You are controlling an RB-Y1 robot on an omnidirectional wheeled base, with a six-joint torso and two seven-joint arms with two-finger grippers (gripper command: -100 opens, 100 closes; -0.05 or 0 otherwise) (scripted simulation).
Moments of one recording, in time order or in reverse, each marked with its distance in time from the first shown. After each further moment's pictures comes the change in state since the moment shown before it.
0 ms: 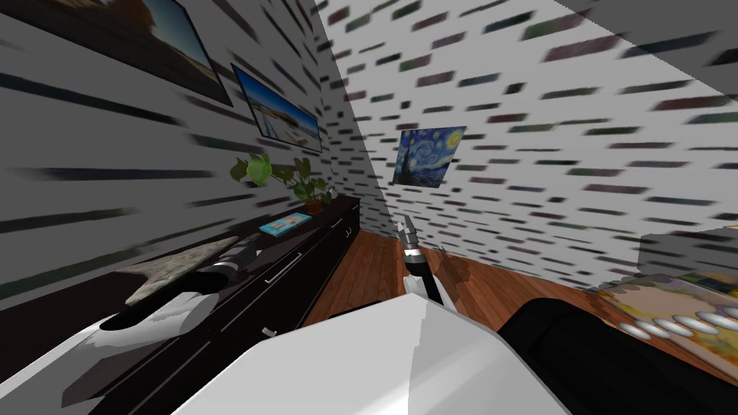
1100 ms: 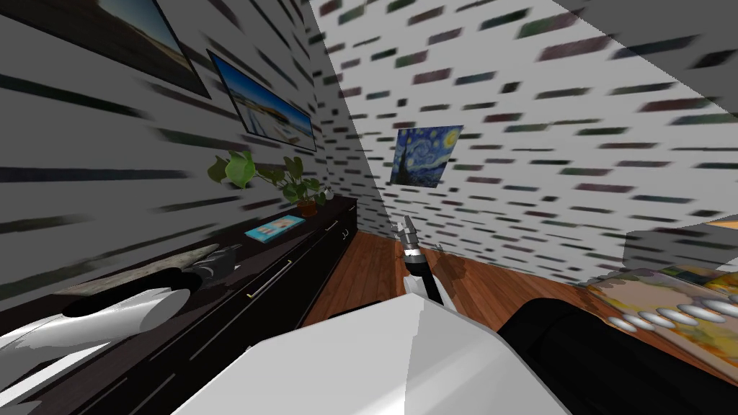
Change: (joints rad) left arm -0.032 0.150 0.049 0.131 0.149 0.298 0.055; right arm 0.000 0.000 0.000 0.000 0.000 0.000 0.000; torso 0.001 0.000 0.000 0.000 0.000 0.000
